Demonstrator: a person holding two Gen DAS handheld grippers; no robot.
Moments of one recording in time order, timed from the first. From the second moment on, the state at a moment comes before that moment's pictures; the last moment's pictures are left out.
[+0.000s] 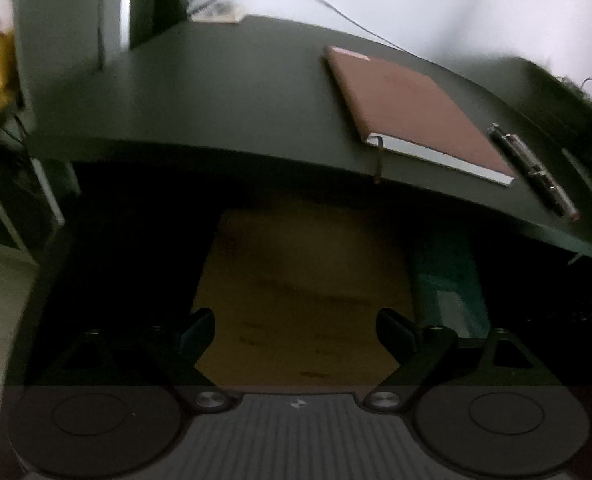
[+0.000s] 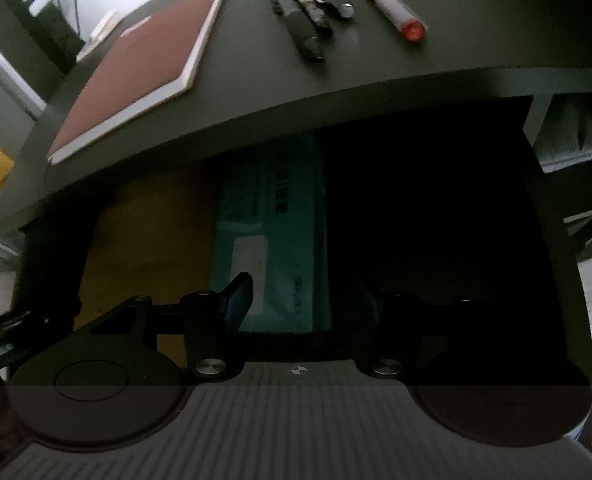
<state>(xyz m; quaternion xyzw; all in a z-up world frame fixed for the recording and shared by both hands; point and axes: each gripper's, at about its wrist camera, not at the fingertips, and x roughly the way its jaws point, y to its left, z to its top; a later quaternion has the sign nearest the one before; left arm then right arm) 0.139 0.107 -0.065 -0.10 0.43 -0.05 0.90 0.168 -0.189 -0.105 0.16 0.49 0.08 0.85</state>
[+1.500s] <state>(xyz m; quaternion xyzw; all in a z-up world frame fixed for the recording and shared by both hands) -0.040 0.057 0.043 -0.06 0.30 -0.02 0.95 -0.050 -0.170 0.037 0.10 0.35 0.13 0.92</state>
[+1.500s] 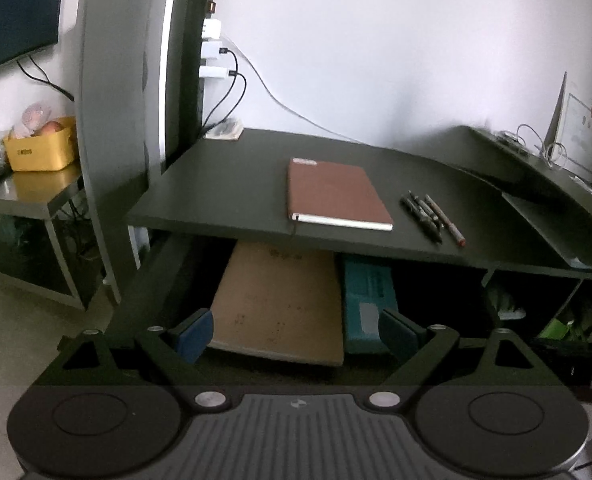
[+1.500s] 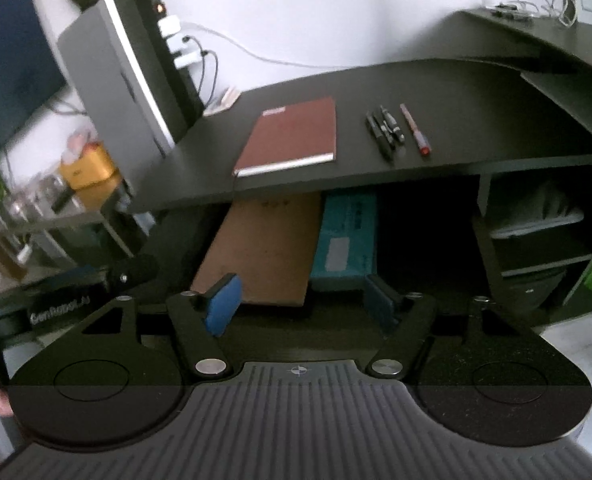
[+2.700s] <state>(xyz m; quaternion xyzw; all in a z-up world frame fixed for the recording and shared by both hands) -0.010 0.060 -0.048 -0.01 0.44 0.05 0.90 -0.002 -0.185 -0.061 0.07 0.48 0.05 0.87</state>
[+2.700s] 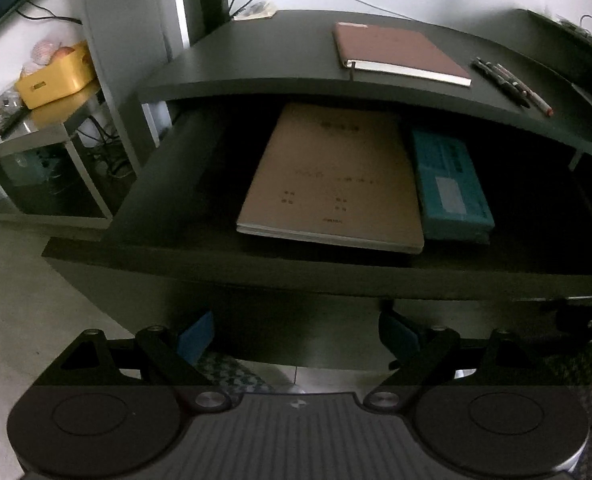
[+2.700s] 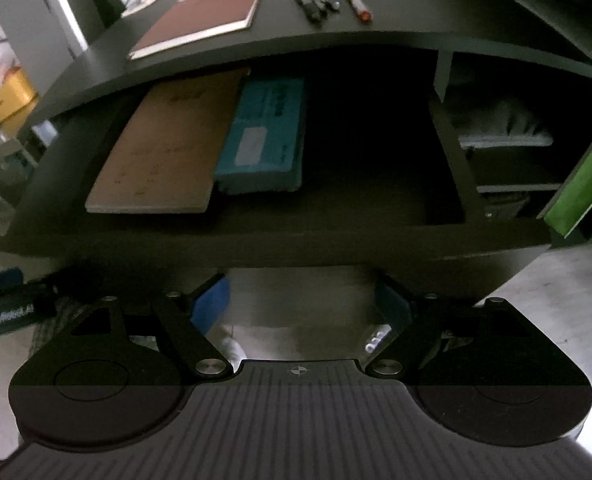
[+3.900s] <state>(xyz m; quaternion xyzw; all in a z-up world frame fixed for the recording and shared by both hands) 0.105 0.050 -0.058 -0.03 0.41 0.06 0.91 0.103 -0.182 -0.063 0.09 0.40 0.05 0.91</state>
